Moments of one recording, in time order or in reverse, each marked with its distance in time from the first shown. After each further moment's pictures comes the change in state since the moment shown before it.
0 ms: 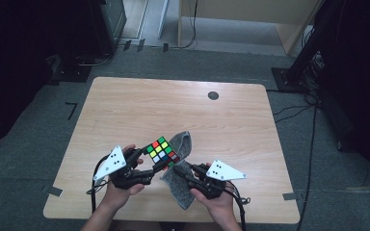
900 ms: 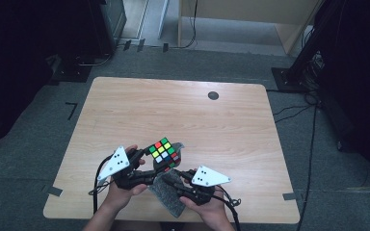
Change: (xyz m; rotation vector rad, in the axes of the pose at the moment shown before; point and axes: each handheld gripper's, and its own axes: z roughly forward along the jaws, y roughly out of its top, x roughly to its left) left arm -0.003 -0.003 0.005 0.029 0.040 0.031; right arm 0.019 -0.012 0.019 0.092 0.042 -0.064
